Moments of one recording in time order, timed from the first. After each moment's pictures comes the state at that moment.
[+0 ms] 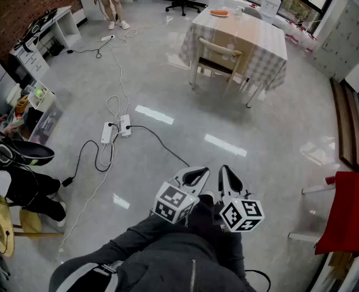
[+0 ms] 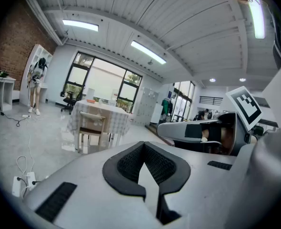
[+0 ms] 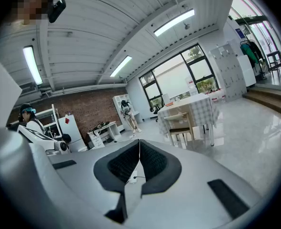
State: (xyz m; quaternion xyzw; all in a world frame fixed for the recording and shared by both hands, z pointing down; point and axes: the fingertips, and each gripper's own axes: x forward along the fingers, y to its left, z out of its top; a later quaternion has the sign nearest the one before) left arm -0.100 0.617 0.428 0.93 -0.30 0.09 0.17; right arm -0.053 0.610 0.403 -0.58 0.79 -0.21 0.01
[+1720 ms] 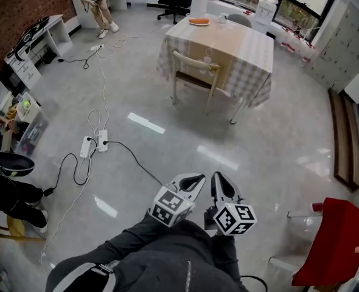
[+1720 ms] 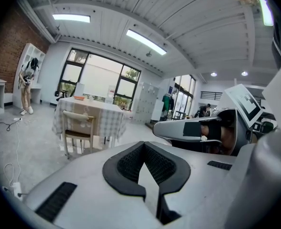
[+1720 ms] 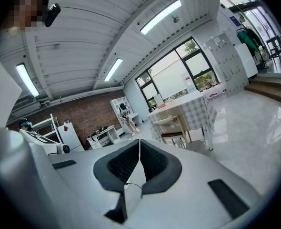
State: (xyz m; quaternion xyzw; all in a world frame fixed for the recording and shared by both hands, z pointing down) left arm 0.113 0.482 0.456 0.93 -0.30 0.11 0.15; right arm 0.151 0.474 0.431 -0.56 0.80 -0.24 0.03
